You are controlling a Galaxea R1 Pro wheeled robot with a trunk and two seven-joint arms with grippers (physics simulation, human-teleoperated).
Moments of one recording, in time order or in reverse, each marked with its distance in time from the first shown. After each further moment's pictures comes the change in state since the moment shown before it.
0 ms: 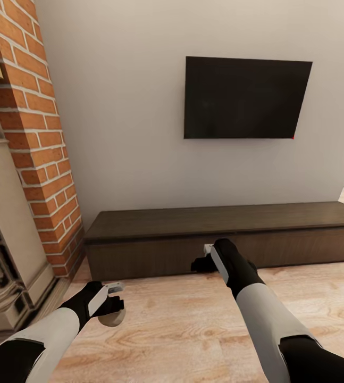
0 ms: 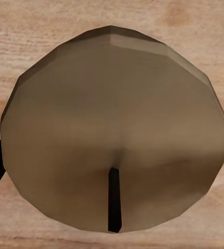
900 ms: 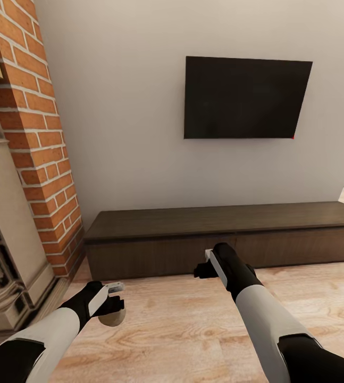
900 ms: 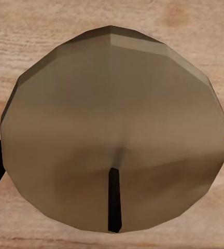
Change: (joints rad) left arm 0.000 -0.001 0.000 -0.002 0.001 -0.001 0.000; right arm 0.000 0.000 0.004 0.061 0.079 -0.006 0.001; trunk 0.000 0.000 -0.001
